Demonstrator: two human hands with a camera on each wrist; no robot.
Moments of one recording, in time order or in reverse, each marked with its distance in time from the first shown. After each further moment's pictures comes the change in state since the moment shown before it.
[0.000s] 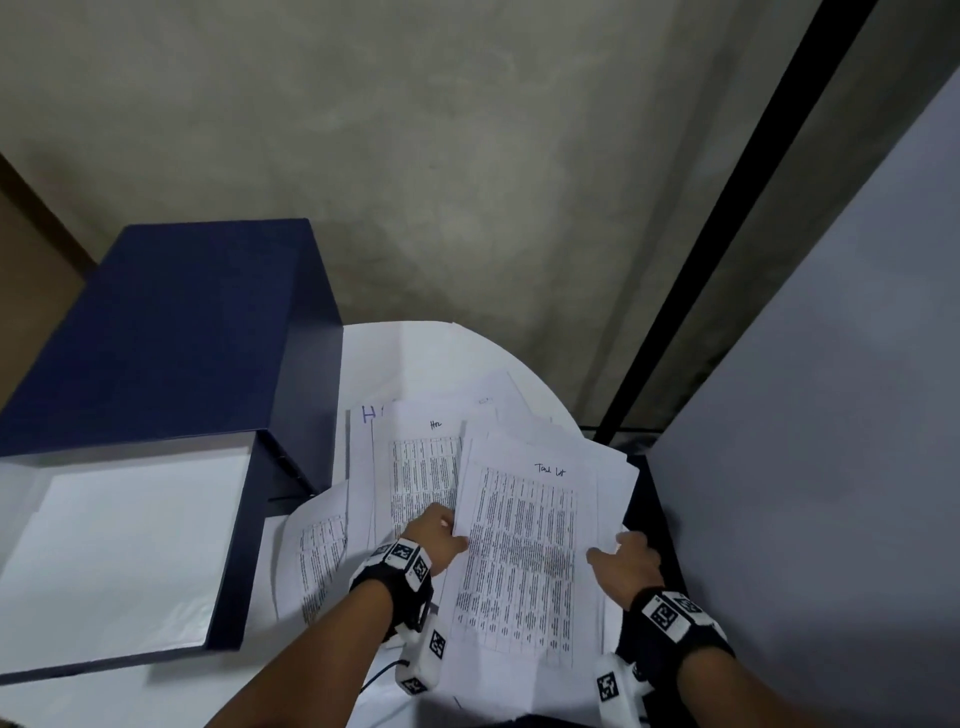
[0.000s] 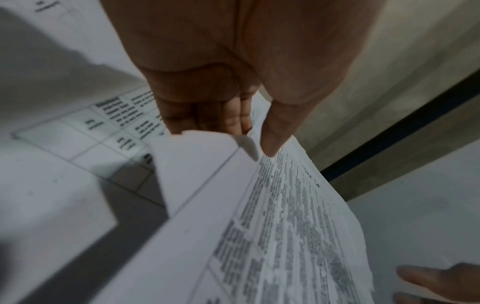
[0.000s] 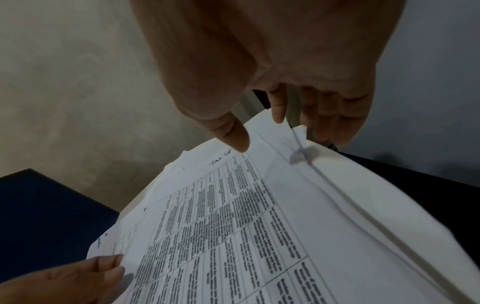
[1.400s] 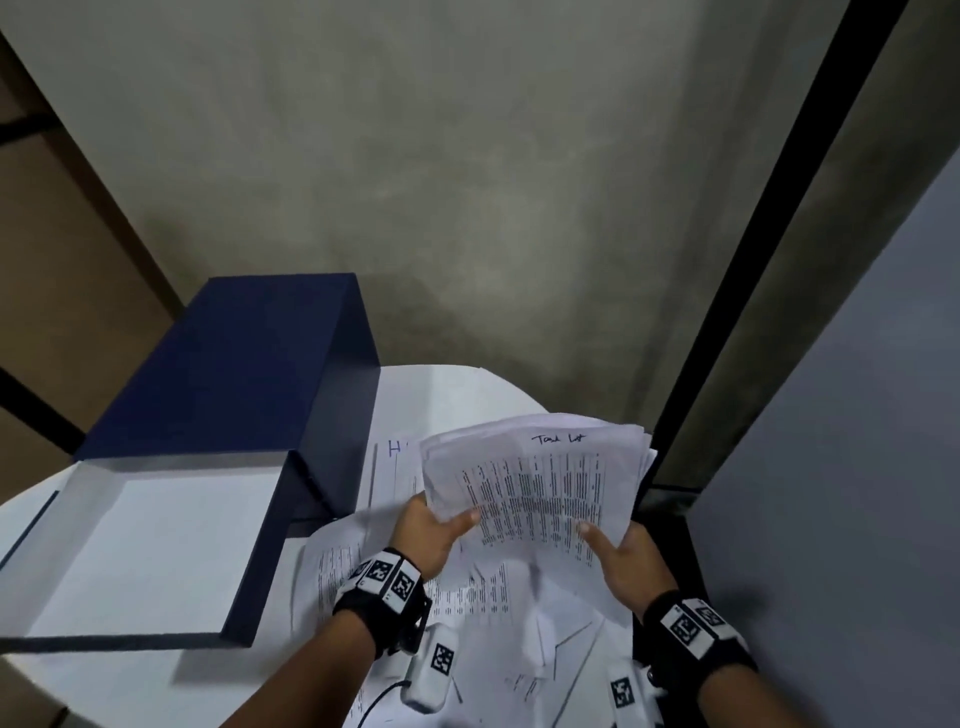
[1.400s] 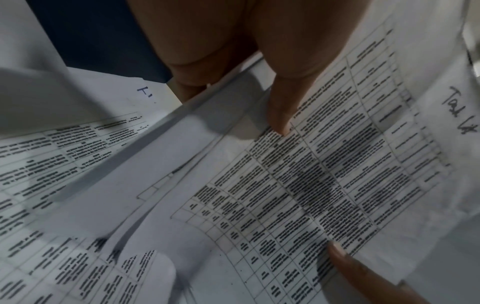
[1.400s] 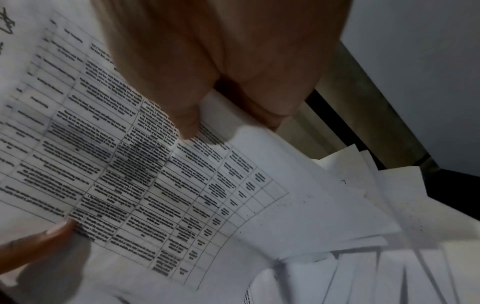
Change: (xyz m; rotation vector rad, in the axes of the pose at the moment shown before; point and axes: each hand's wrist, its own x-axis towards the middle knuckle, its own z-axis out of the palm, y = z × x) left_hand -0.072 0.068 -0.043 -0.549 0.306 0.293; right_hand -0.032 -0.055 -0.052 0.362 -0.130 -0.653
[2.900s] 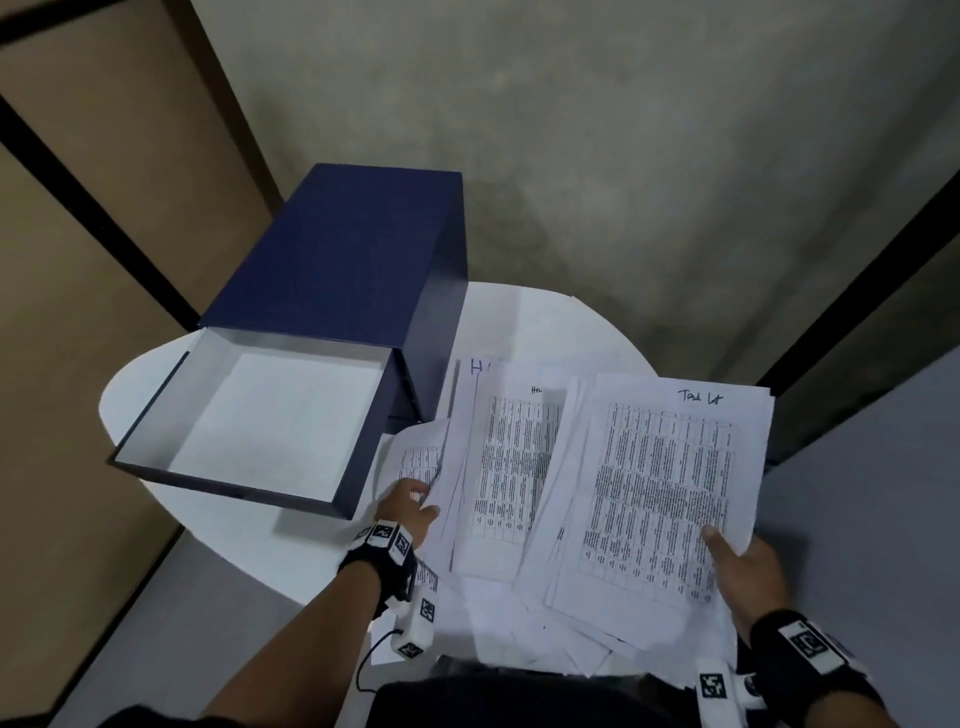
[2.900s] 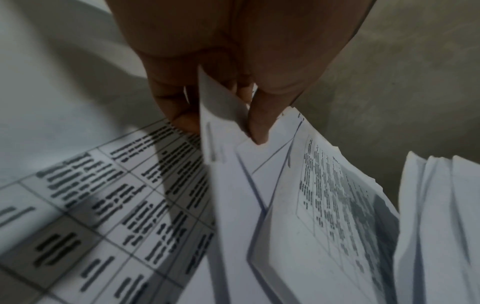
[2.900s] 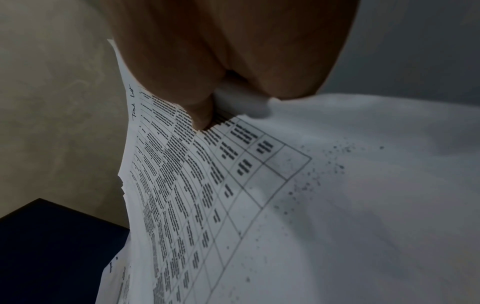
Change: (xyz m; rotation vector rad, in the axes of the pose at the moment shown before) left_hand -0.034 -0.141 -0.089 0.416 0.228 -0.526; right_hand -0.007 0.096 -0.006 0.112 0.211 0.306
